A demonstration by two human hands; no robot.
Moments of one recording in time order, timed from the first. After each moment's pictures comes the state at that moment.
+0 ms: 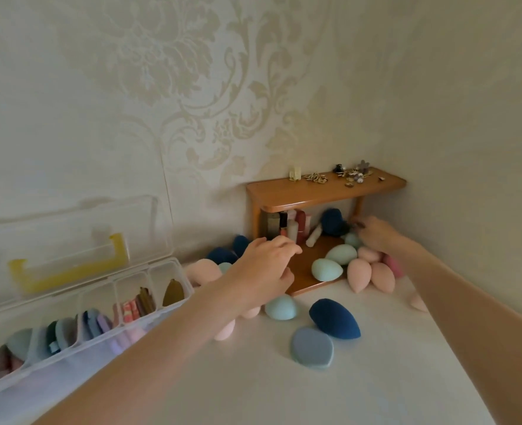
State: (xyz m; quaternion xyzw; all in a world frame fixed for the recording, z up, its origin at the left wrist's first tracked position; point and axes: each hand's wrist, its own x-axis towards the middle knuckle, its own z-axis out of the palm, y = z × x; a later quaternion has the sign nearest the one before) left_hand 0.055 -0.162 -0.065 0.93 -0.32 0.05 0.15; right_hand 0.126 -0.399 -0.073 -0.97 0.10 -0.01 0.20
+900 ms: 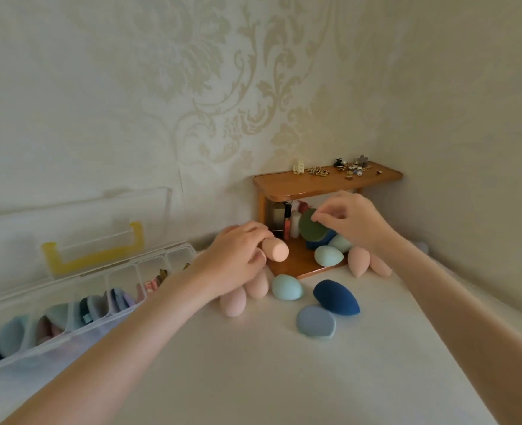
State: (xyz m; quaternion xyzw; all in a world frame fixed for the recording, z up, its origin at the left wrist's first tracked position) left_hand 0.035 -0.109 -0.059 0.93 -0.30 0.11 0.19; right_hand 0.051 -0.326 -0.034 -0.94 -0.10 -0.17 0.27
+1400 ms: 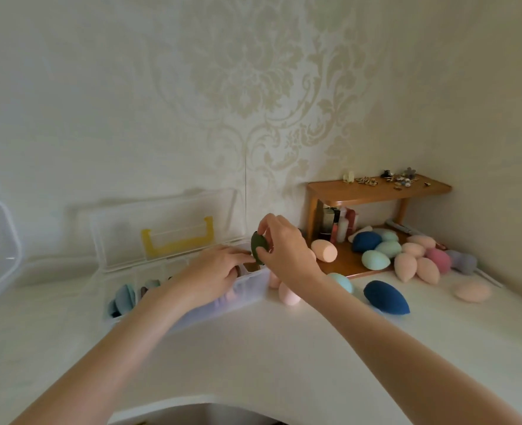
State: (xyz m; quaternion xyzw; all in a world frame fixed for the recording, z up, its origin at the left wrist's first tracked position) left_hand 0.010 0.003 -0.074 0.96 -0.23 0.04 0.16; right_hand 0.020 -0.147 -0.063 -0.91 -0.19 -0.21 0.30
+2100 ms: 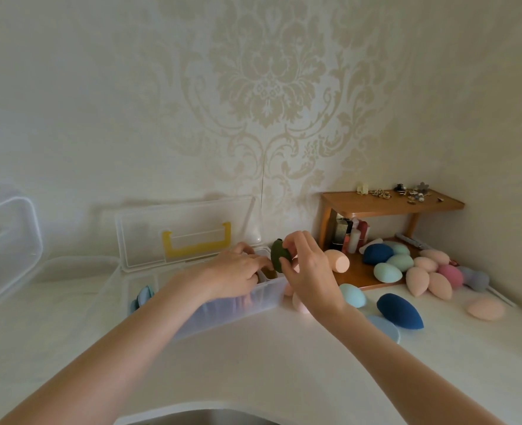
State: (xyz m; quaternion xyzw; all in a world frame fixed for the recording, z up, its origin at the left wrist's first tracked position) left_hand 0.023 0.002 -0.068 0.96 -0.26 -0.01 0.09; right_hand 0.012 -0.153 -0.089 -0.88 -0.21 -0.32 0.29
